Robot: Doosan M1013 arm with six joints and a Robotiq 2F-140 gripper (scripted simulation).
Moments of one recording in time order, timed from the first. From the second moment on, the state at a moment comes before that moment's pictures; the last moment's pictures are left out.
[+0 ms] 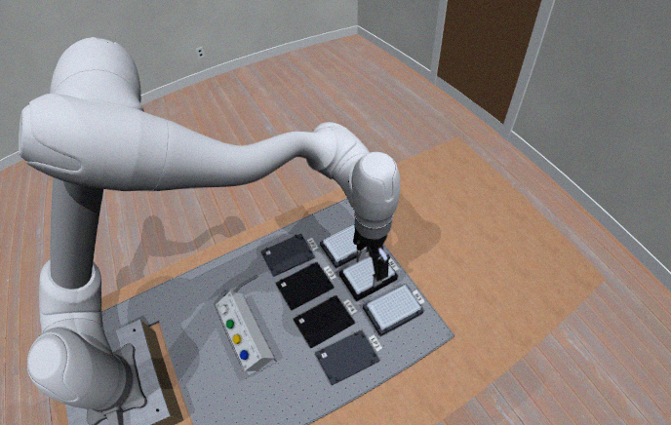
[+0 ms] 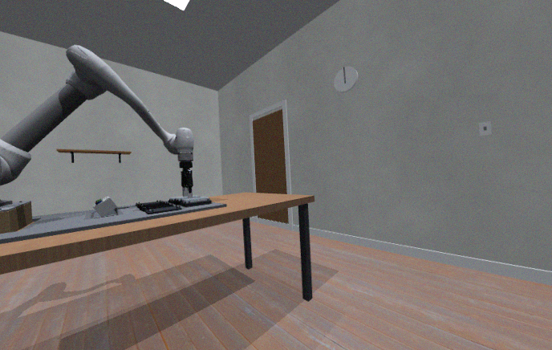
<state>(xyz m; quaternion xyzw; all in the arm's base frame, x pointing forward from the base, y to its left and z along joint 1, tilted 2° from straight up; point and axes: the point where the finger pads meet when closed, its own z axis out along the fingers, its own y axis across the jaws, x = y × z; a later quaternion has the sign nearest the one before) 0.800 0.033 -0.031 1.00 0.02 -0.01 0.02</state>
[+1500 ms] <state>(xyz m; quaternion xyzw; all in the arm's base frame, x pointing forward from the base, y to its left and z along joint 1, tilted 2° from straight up) 0.800 0.033 -0.024 1.00 0.02 -0.01 0.02</state>
